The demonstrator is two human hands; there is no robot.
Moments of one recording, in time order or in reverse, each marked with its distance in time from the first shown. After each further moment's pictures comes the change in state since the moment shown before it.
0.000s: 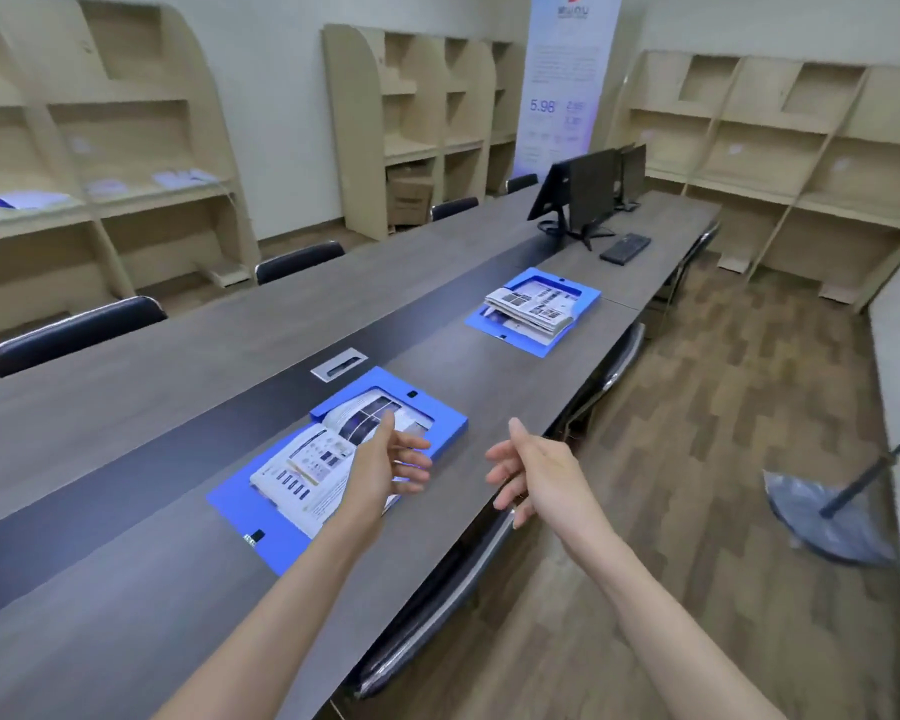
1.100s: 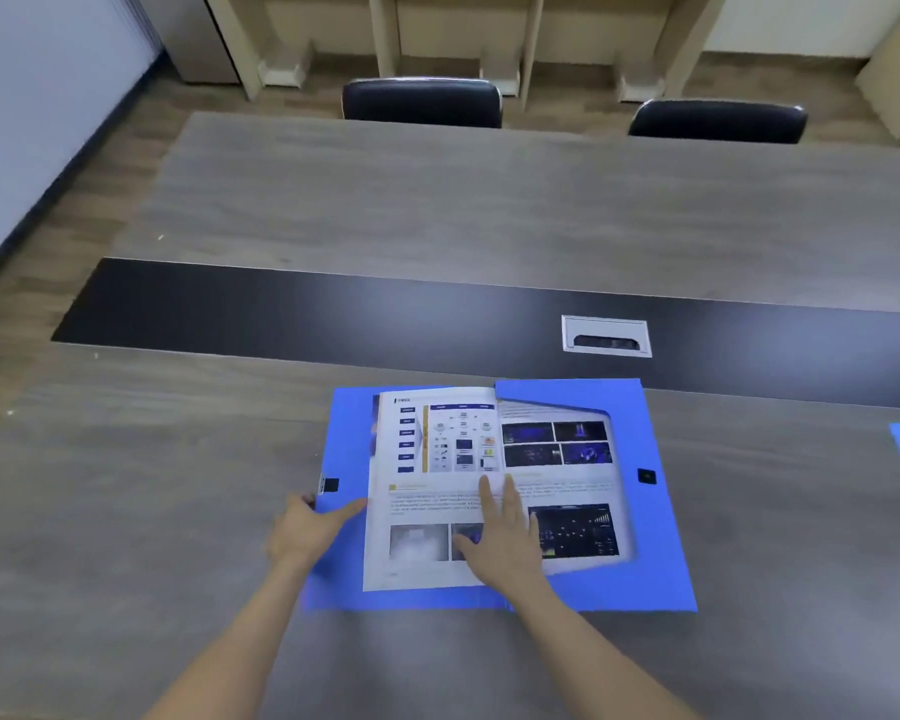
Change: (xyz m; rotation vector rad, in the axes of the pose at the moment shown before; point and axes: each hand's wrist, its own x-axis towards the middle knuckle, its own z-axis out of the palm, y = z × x) left_hand 0.230 -0.184 -0.176 0.216 1.119 -0.872; right_hand 0.413 0.207 0.267 -1.301 -1.088 -0.302
